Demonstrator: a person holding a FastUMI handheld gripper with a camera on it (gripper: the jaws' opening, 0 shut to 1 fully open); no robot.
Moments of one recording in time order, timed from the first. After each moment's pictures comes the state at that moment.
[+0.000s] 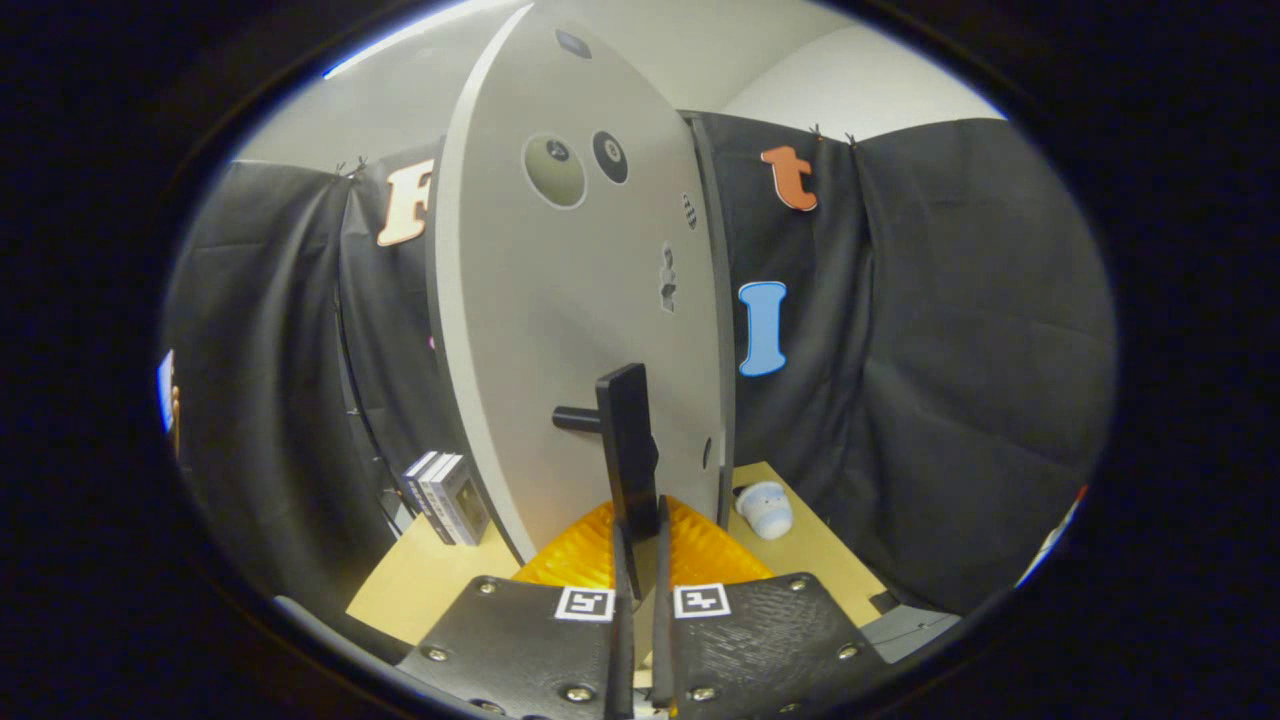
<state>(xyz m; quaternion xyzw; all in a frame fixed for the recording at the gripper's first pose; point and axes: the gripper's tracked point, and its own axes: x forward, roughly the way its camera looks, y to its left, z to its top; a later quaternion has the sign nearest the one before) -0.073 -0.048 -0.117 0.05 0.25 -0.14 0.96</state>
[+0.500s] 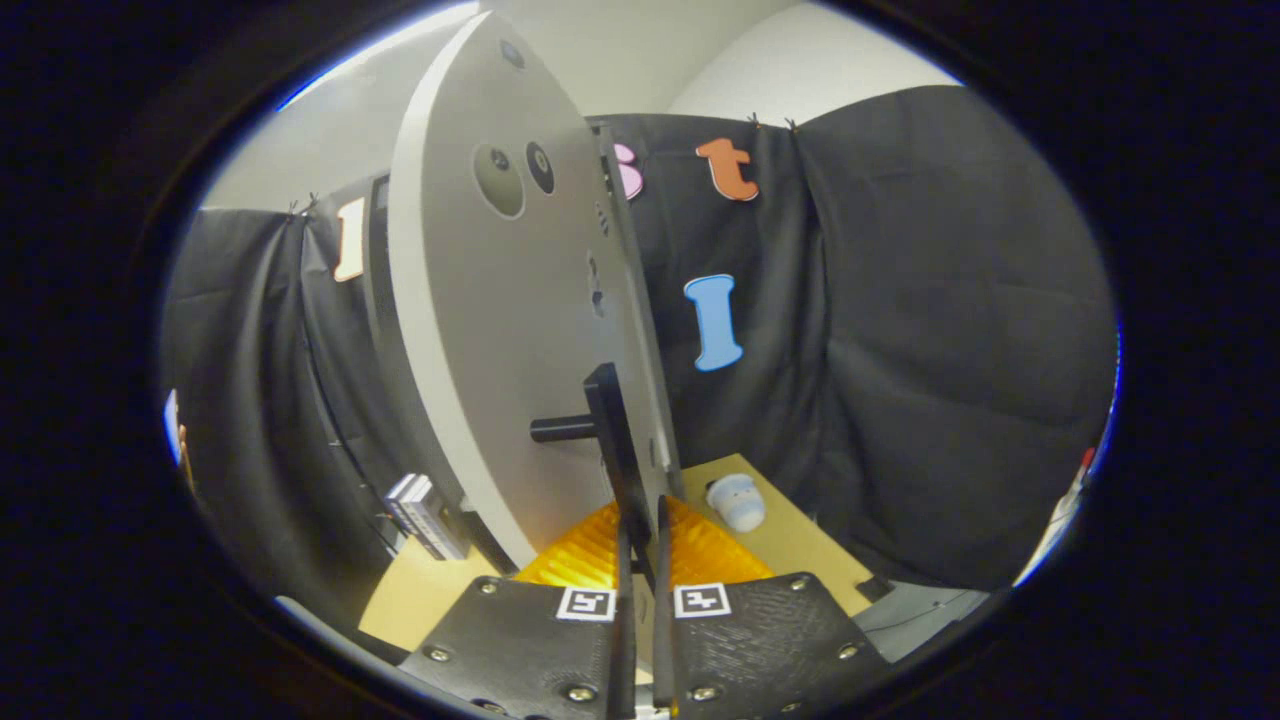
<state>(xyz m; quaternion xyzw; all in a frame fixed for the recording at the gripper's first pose) -0.102 -0.115 -0.115 0.08 0.24 -0.19 0.95</state>
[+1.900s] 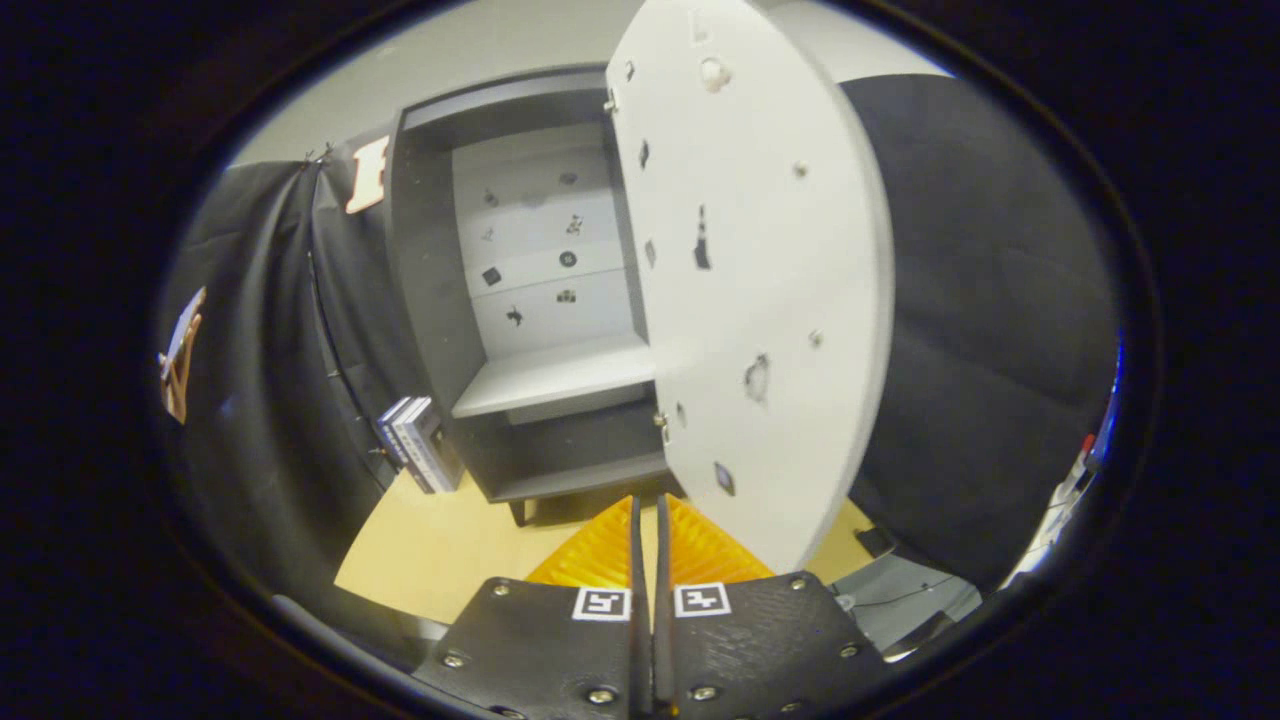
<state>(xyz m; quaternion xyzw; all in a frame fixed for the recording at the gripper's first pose) -0.168 -0.063 -0.233 0.09 0.33 -0.15 0.93</state>
